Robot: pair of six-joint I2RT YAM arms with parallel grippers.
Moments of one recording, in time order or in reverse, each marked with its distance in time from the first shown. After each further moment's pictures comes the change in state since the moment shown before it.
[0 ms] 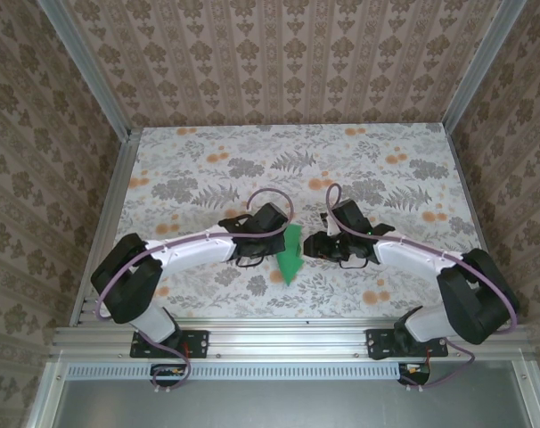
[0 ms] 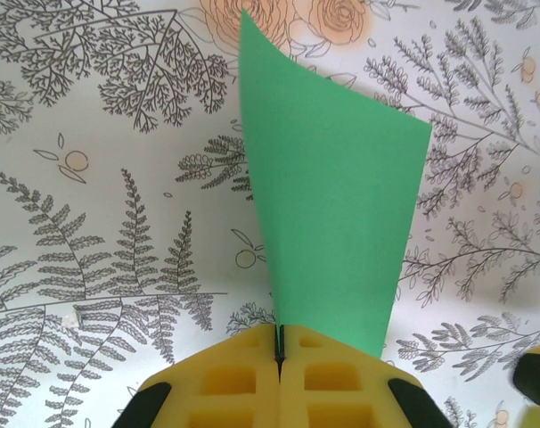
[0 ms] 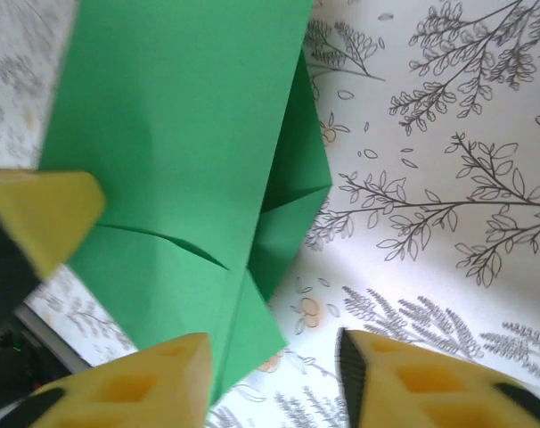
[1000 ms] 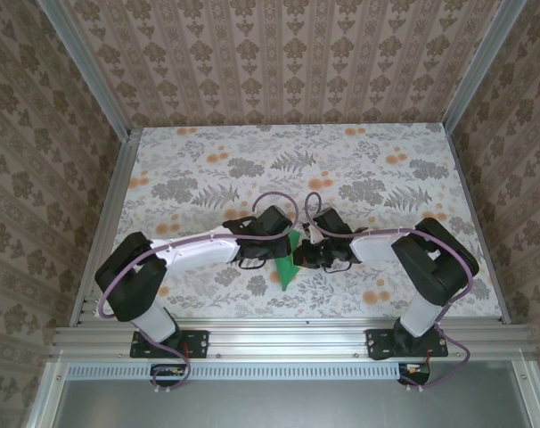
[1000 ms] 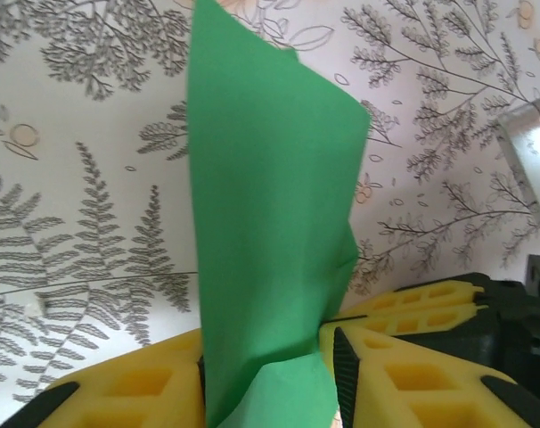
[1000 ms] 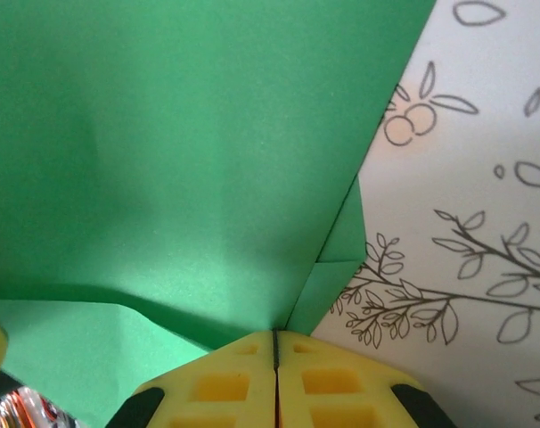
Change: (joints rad) left arm -0.014 0.019 0.005 0.008 0.052 0.035; right arm 0.057 0.319 0.002 0.270 -0.118 0.031
